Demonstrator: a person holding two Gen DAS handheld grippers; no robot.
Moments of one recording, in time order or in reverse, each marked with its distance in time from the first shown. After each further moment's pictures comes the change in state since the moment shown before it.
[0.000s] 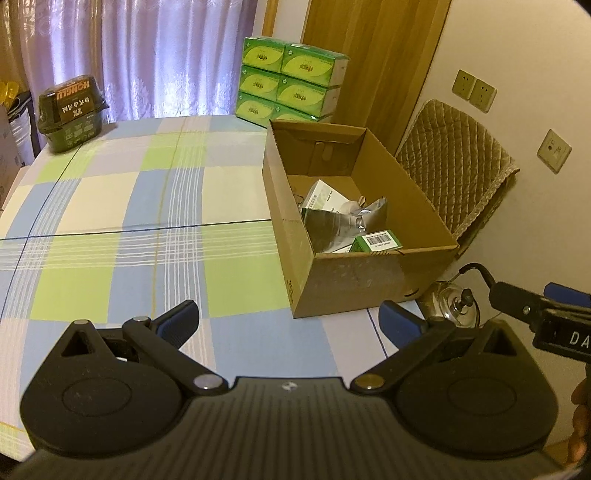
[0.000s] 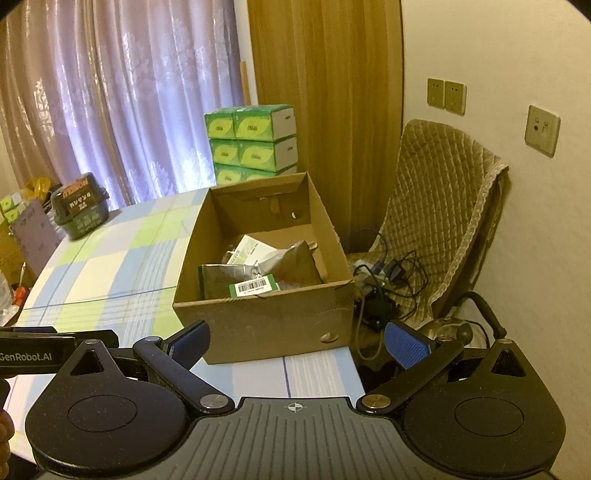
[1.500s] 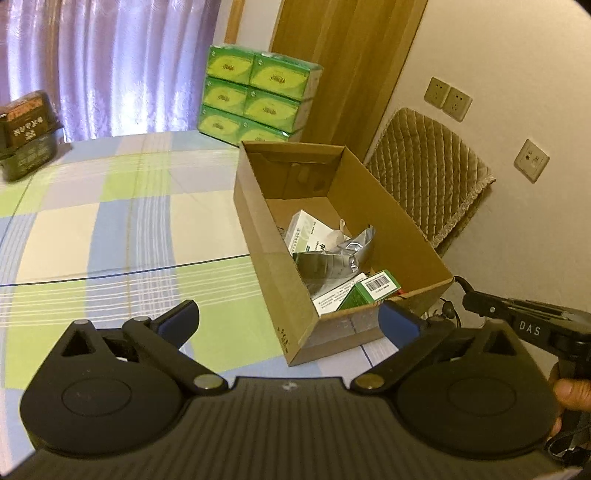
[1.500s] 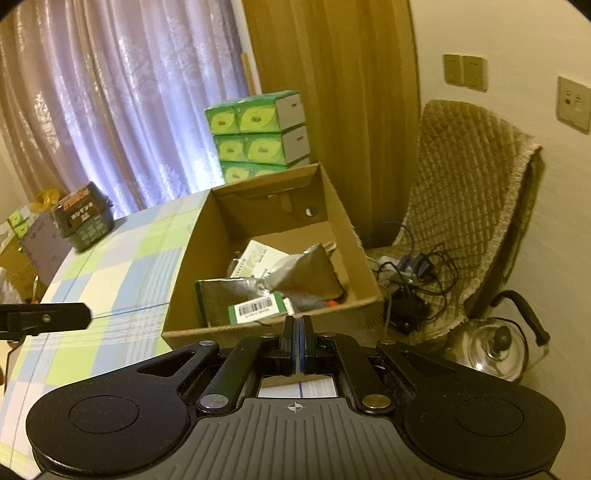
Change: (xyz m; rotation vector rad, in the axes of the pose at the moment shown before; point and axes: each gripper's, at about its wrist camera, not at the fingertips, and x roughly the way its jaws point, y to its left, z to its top) left arm 0.033 0.034 0.049 0.047 -0.017 -0.142; right arm 0.047 -0.019 0.018 0.062 0.019 0.069
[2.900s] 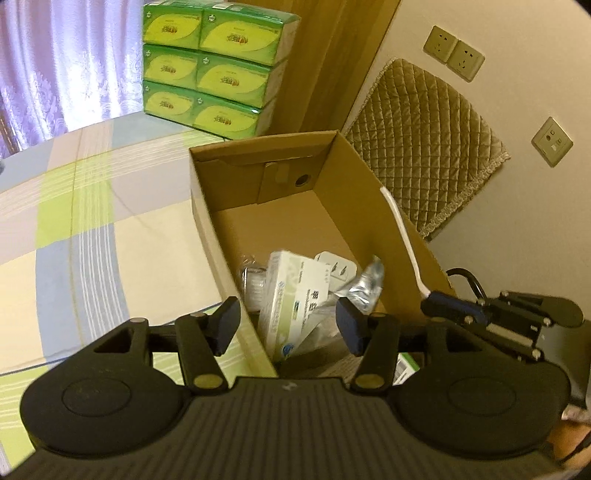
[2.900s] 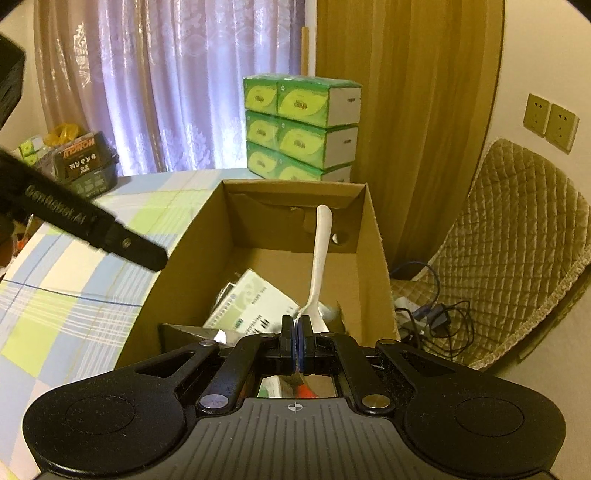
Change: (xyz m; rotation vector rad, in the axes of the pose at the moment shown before) left arm 0.134 -0.003 0.119 0.066 0.251 -0.080; right arm 0.119 0.009 0.066 -0.267 0.069 0.047
